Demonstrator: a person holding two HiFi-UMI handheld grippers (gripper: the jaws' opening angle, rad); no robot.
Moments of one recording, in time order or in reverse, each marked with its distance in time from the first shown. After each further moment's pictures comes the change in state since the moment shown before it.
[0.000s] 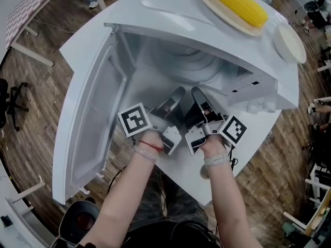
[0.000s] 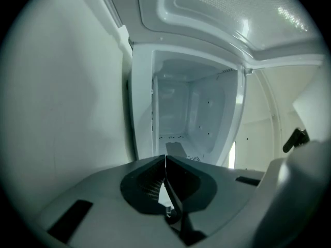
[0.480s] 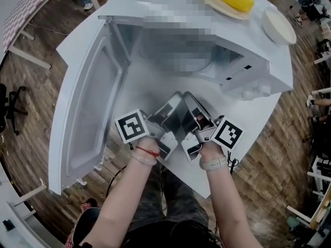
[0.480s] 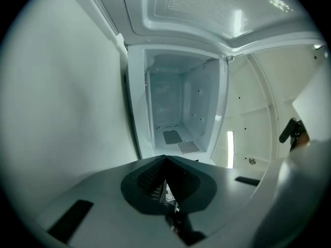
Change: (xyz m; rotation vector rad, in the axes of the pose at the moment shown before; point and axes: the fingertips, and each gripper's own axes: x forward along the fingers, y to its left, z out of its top) left arm -0.027 -0.005 -0.036 0.071 0.059 0.007; right arm -0.033 0.014 -0.035 -0.211 0.112 -0.017
